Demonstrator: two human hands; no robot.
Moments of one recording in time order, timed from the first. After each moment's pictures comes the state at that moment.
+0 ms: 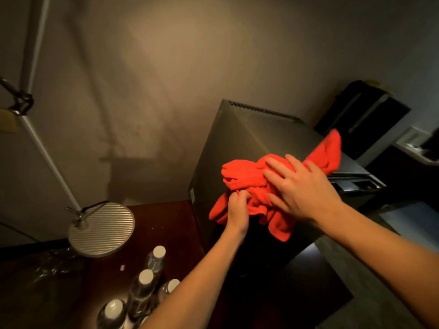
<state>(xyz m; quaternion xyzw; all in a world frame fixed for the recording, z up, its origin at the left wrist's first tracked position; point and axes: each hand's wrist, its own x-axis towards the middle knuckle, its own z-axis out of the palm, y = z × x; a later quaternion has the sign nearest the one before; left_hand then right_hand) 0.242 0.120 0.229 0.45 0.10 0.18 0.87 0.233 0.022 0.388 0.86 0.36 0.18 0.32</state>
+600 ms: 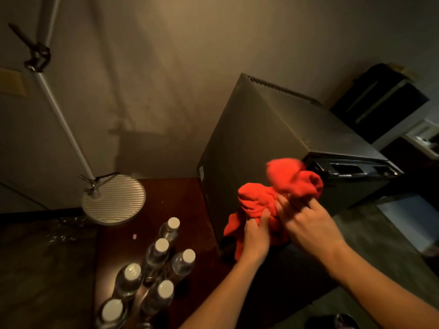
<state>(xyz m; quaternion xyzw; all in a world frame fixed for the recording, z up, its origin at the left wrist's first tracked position) 0.177 0.067 0.159 0.52 0.16 0.11 0.83 0.186 -0.012 0.285 0.79 0.42 0.17 0.40</state>
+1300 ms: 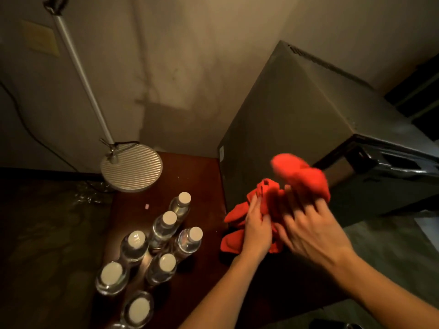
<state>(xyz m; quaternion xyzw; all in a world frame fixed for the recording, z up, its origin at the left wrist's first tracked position) 0.186 0.066 0.108 0.55 0.17 0.20 0.79 0.189 -0.008 0.239 0.81 0.42 0.12 0.40</state>
